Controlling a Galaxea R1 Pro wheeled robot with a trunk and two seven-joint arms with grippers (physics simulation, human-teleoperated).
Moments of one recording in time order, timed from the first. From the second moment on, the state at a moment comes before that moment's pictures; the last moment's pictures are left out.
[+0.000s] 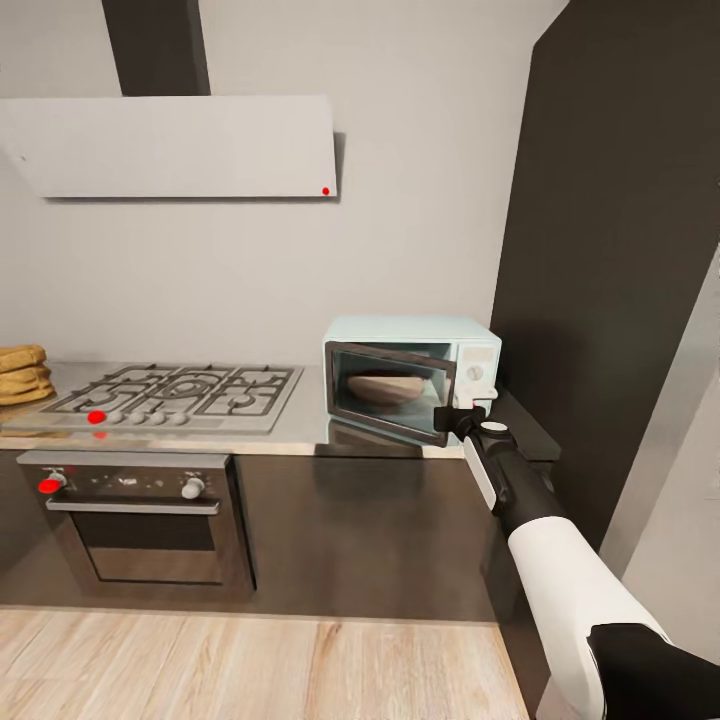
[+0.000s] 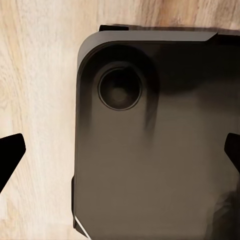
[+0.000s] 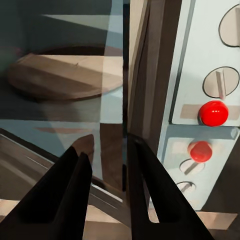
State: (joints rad) left arm 0.00 0.00 0.01 -0.04 0.06 -0.04 0.01; right arm -0.92 0.07 0.00 -0.83 0.03 0.39 -0.01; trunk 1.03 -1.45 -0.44
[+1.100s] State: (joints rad) left arm 0.00 0.00 0.01 -0.04 0.06 -0.04 0.01; right arm -0.92 -0.08 0.00 -0.83 0.05 0.48 0.09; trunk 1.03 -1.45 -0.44
